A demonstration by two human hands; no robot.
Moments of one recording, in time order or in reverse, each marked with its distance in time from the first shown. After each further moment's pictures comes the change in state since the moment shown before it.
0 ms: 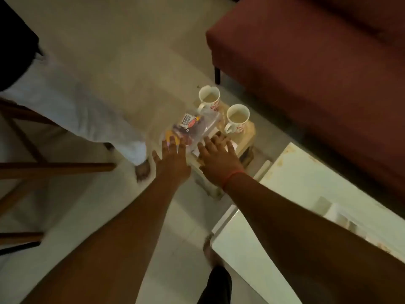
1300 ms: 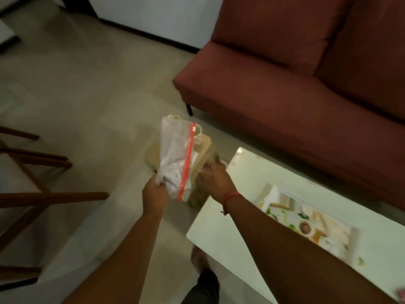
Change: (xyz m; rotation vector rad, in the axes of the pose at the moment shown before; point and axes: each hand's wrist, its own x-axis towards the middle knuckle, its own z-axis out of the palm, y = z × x) left_hand -0.200 0.097 -0.063 -1.090 0.259 -0.334; right_hand -0.226 0.048 -0.073 0.947 0.151 0.389
